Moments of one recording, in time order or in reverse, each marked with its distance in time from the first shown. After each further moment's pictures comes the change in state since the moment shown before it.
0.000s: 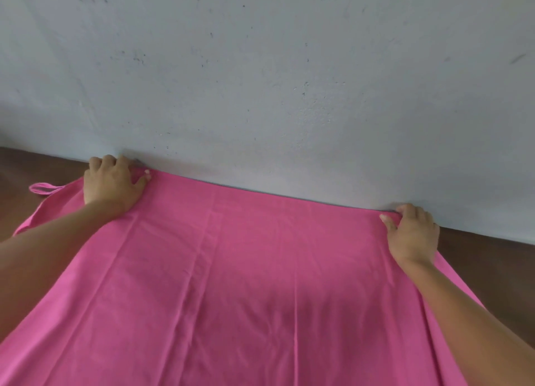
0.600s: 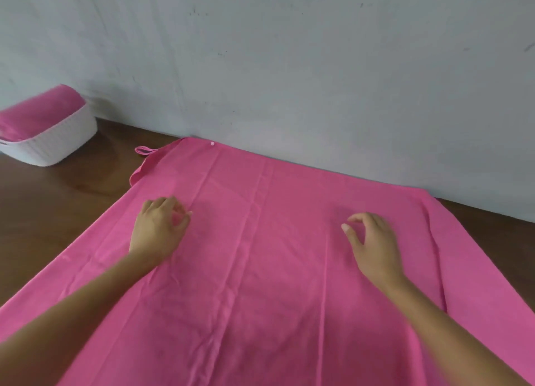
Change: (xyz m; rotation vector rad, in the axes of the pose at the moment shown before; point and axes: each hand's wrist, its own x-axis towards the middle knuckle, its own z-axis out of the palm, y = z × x) left_hand -0.219 -0.040 -0.069 -0.304 -0.034 0.015; right_hand -0.149 -0.101 -0.077 0.454 -0.244 -0.307
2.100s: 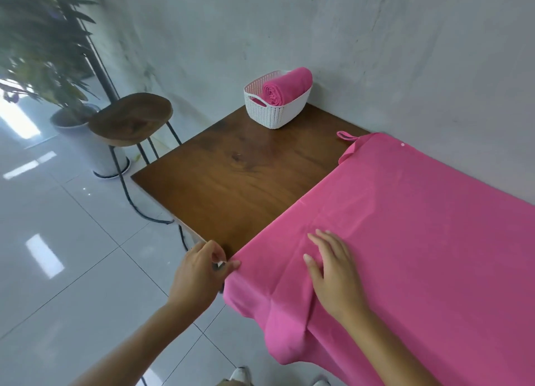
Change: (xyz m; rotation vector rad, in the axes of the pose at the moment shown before) left_hand -0.240 -0.255 -0.192 -0.115 -0.072 -0.421; right_hand -0.187 -0.410 0.181 0.159 -0.332 -0.408
